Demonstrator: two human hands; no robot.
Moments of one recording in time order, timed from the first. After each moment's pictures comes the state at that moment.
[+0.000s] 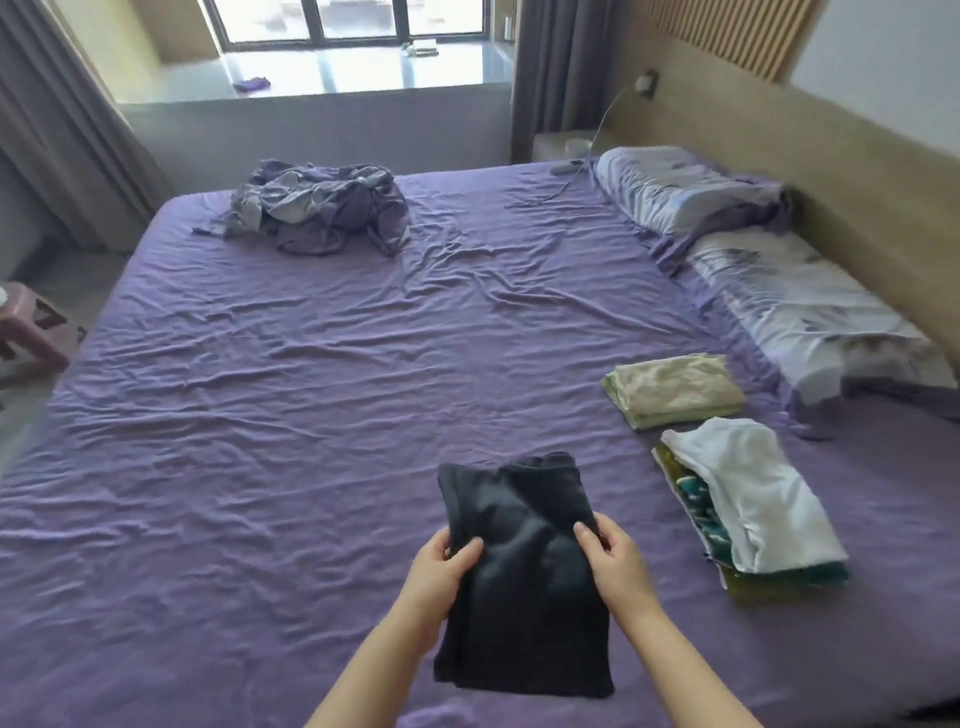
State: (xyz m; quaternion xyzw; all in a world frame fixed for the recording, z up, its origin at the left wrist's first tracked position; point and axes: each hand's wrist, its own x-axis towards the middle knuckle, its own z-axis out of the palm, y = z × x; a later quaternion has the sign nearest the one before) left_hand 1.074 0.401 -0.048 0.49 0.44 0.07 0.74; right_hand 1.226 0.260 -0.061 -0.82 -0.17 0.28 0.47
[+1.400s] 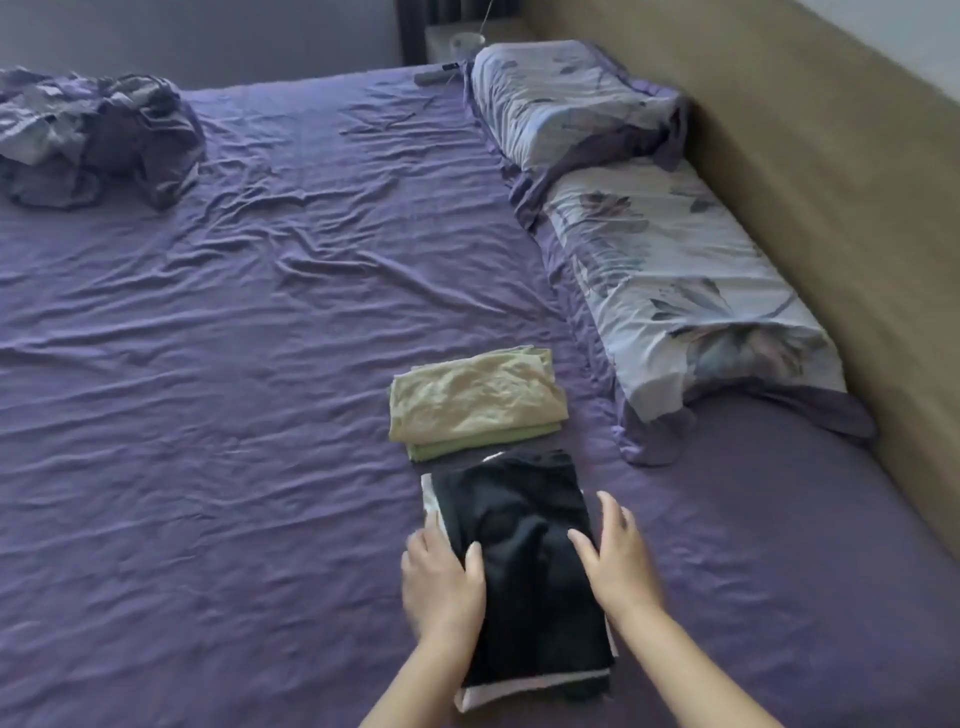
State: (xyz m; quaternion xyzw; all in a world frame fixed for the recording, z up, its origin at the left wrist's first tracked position) left_hand 1.515 0.197 -0.160 0.76 0.57 -0.02 0.33; right_hand 1.655 0.072 -0.176 -0.93 -0.22 0.21 0.19
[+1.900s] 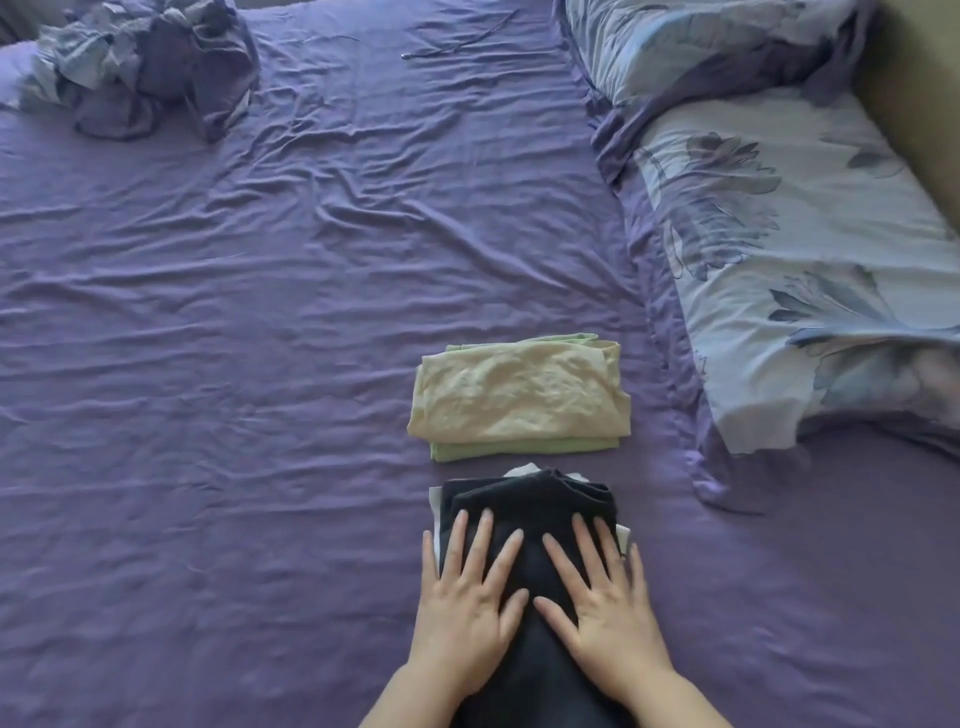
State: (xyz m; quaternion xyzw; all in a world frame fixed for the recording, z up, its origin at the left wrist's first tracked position) left_hand 1.527 0.214 -0.243 0.93 0.33 -0.13 0.11; right_hand 1.667 0.094 -0.262 -0.84 -0.52 0.14 0.04
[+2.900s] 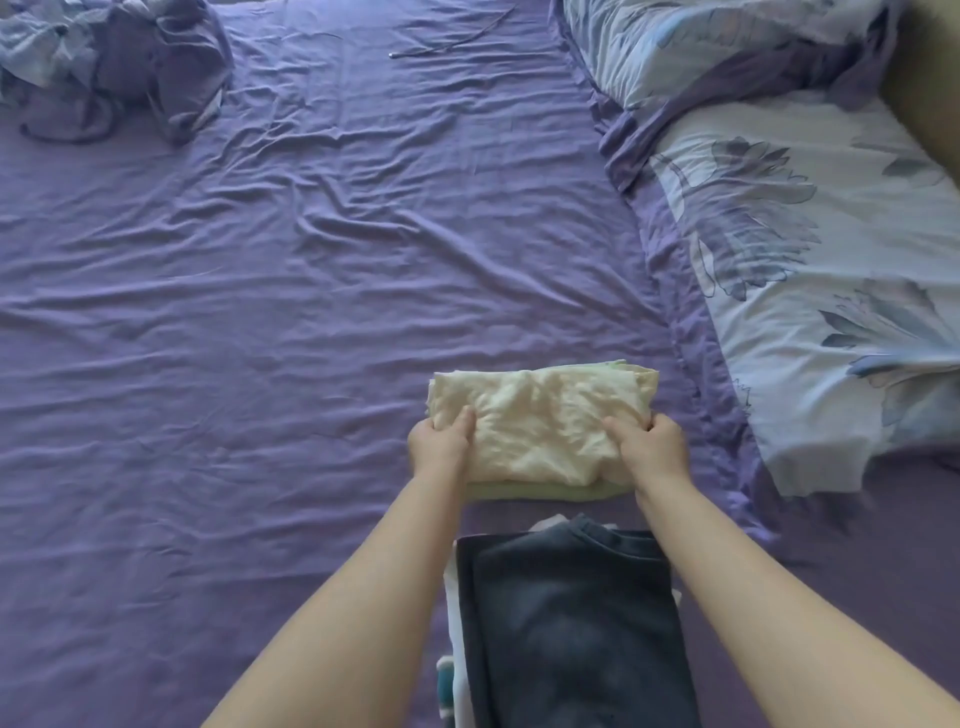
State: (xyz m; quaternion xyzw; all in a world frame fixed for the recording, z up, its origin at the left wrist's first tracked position) left_hand 1.645 0.399 -0.243 0.46 0.67 0.13 0.57; right_hand 1.795 0.267 -0.250 -0.85 0.01 0.28 0.44
